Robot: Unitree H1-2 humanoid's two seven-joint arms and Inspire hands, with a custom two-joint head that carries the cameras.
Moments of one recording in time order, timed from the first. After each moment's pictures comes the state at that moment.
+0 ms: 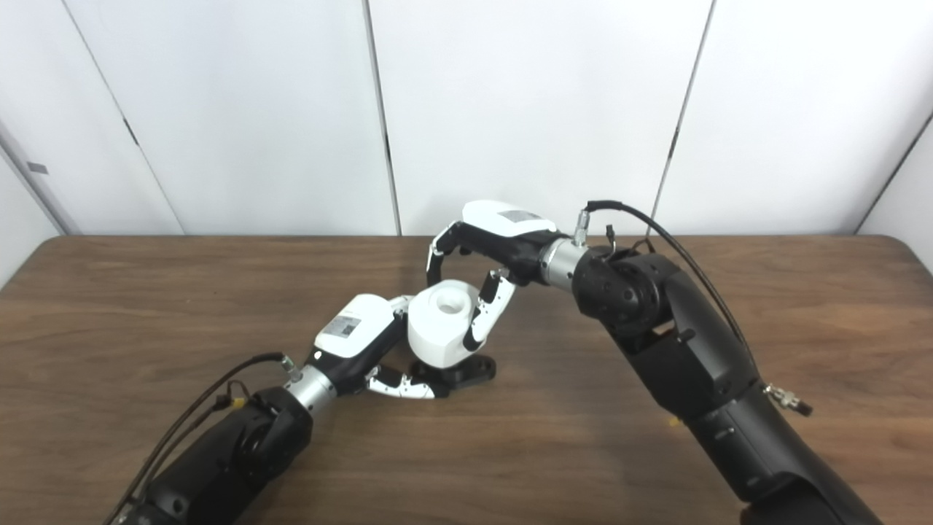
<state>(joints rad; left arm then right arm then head) -0.45 0.33 -0.55 0.39 0.70 -0.25 0.13 -0.76 -0.33 0.42 0.08 -0.55 0.05 0.58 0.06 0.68</state>
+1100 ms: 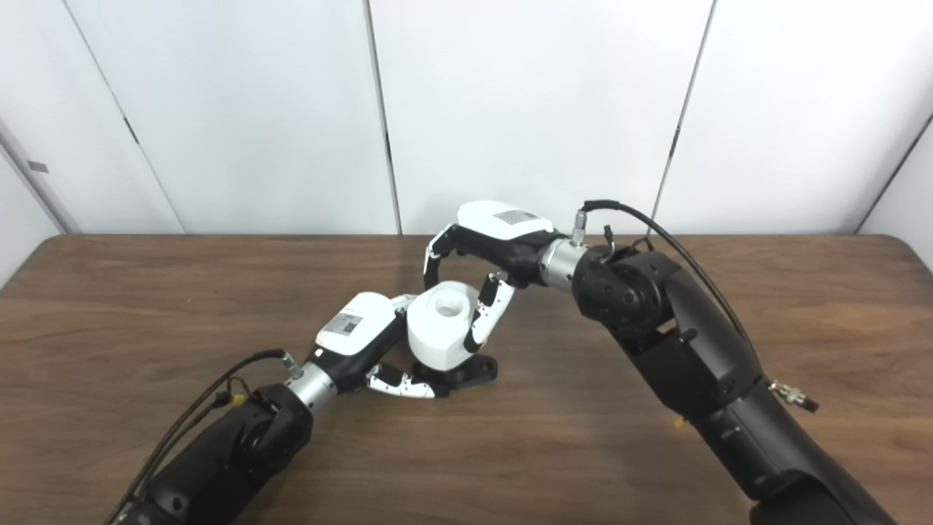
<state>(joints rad) -0.45 0.33 -0.54 0.38 0.70 -0.24 0.10 -0.76 -0.35 0.46 0.06 -0.55 0.03 0.58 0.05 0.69</state>
